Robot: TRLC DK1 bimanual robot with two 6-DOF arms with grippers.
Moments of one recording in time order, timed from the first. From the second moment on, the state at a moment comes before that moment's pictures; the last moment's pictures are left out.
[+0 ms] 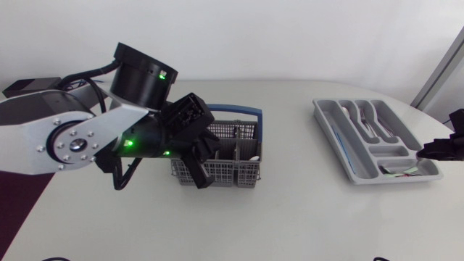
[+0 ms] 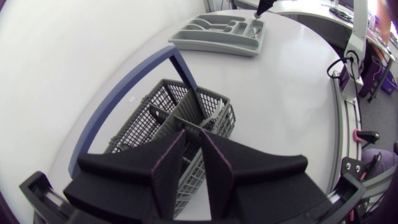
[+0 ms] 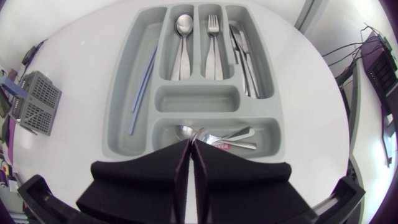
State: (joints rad) left arm -0.68 1.39 0.95 -0.28 0.10 0.44; right arm -0.72 1.71 1.14 -0.60 -0.41 -0.64
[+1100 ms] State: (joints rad) left arm -0.72 1.44 0.97 -0.28 0.10 0.41; right arm -0.39 1.32 0.99 -0.64 -0.57 -0.77
